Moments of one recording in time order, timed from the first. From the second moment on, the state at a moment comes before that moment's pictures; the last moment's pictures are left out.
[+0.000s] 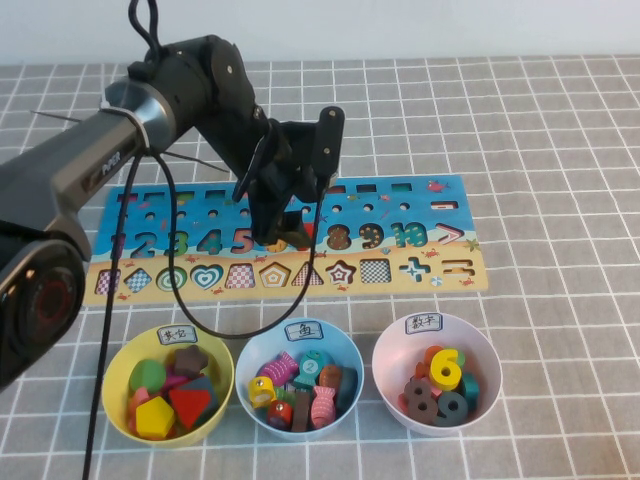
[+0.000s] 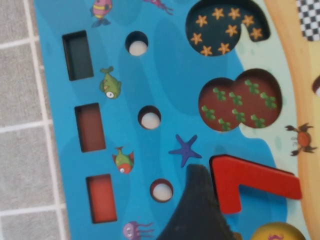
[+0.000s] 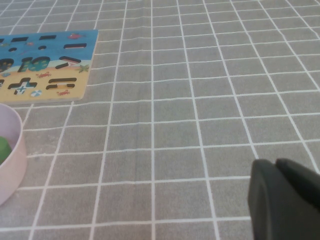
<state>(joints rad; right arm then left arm) 0.02 -0.01 0.03 0.11 0.38 0.00 -0.41 2.27 -2.01 -0.32 1.09 1.47</state>
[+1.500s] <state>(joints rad) 0.02 -0.01 0.03 0.12 0.38 0.00 -0.41 2.32 -2.01 -0.32 1.07 1.43</state>
